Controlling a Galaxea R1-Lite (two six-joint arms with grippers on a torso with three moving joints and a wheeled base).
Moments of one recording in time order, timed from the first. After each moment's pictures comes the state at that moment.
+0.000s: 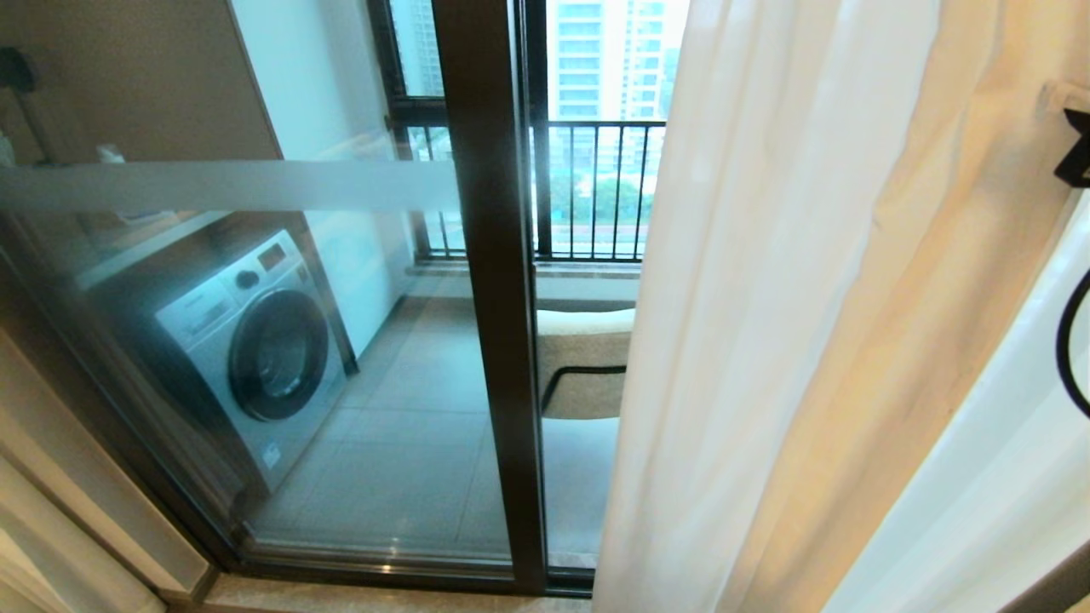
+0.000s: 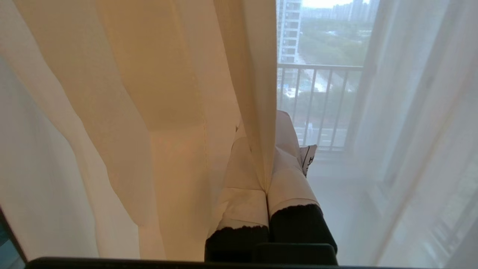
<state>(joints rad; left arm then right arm) 0.00 0.00 0.00 0.00 0.01 -0.02 0.04 1.31 -0.92 -0.71 -0.04 -0.01</state>
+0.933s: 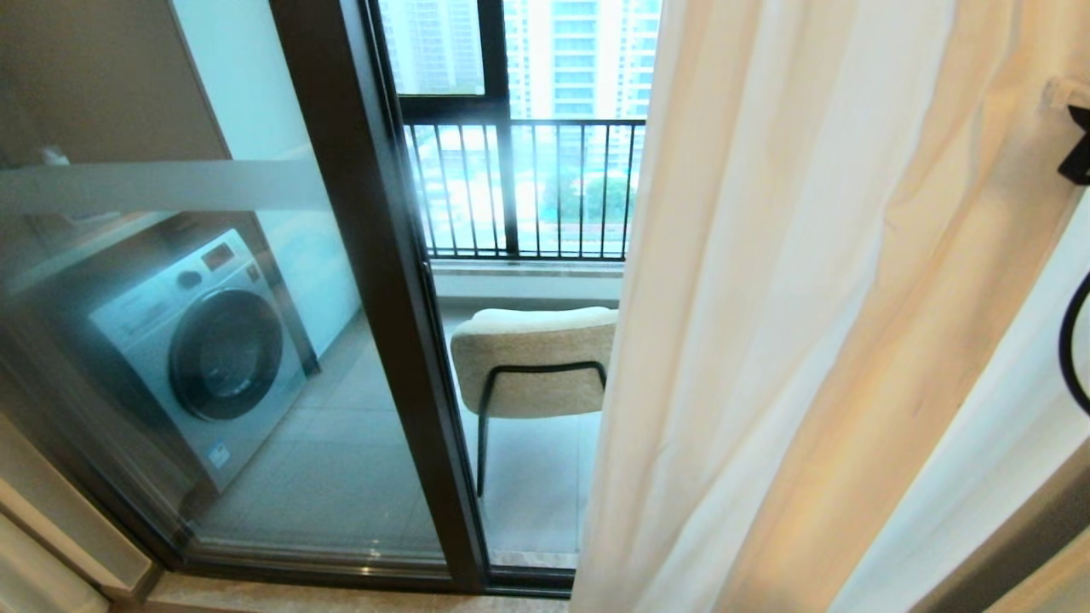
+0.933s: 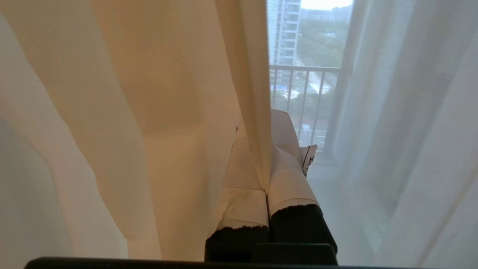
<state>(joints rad) 0.00 0.00 0.00 0.00 0.01 -0.02 0.04 1.31 -0.92 -0.71 -0.04 -0.02</state>
